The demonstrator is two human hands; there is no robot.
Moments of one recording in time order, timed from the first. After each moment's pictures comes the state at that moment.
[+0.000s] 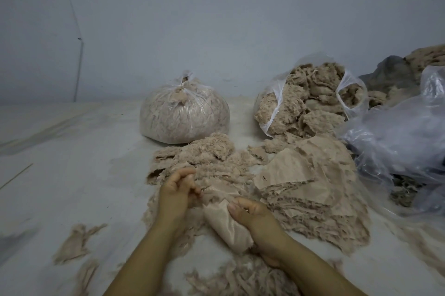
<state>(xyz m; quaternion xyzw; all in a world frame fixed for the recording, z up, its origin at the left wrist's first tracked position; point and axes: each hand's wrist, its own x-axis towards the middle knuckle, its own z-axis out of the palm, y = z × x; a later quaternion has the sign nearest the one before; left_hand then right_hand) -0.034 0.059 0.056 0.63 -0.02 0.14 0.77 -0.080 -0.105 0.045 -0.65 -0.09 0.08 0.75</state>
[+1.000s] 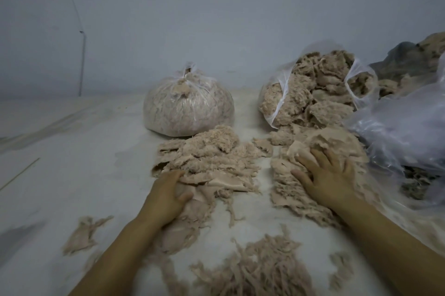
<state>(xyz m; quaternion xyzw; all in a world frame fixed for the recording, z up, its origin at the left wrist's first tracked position) -0.018 0.116 0.043 0.96 -0.06 0.10 0.25 -0.022 -0.234 0.053 -0.99 0.08 -0.10 0.06</state>
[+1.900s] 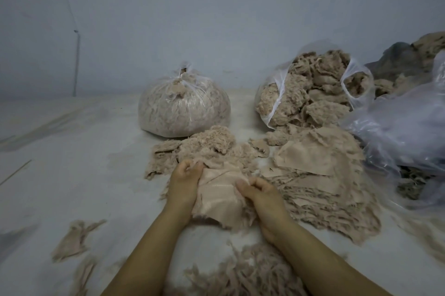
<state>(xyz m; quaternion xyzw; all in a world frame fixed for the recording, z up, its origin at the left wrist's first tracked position) -0.014 0.047 0.061 0.72 0.03 0.13 0.68 -0.049 -0.109 0.042 -0.60 0.05 0.01 0.80</state>
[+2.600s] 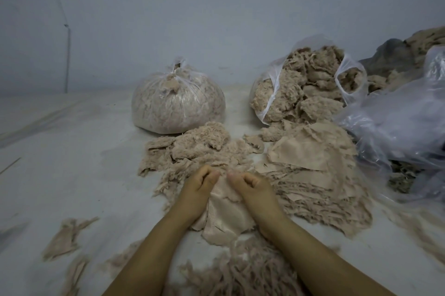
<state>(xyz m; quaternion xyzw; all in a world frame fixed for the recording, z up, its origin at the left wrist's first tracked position) -0.015 0.037 0.038 0.80 -0.20 0.10 0.56 -0.055 -0.110 0.048 -0.74 -0.04 -0.07 0.67</state>
